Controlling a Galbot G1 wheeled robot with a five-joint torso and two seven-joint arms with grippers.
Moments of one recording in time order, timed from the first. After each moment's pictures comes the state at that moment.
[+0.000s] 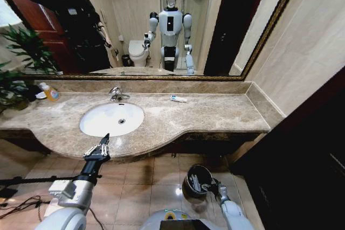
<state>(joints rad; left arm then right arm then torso) 1.83 -1.36 -0.81 -2.47 -0.37 0.17 0.05 -1.22 1.41 0.66 0.88 0.01 0.17 -0.29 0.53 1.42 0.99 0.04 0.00</state>
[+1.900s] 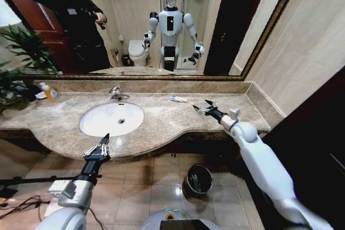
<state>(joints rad) 1.83 -1.36 -0.81 -2.47 -0.37 0.17 0.05 -0.72 1.03 0.31 1.56 0.53 -0.26 -0.43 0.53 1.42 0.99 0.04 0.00</state>
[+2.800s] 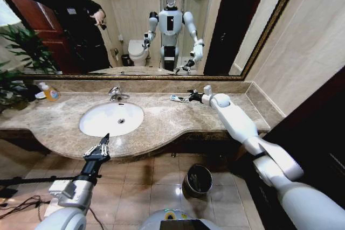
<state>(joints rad) 1.83 -1.36 -0.81 -2.47 -0.37 0.17 0.05 -0.11 1.19 -0.09 0.85 0.39 -0.26 -0.61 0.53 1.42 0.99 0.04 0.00</state>
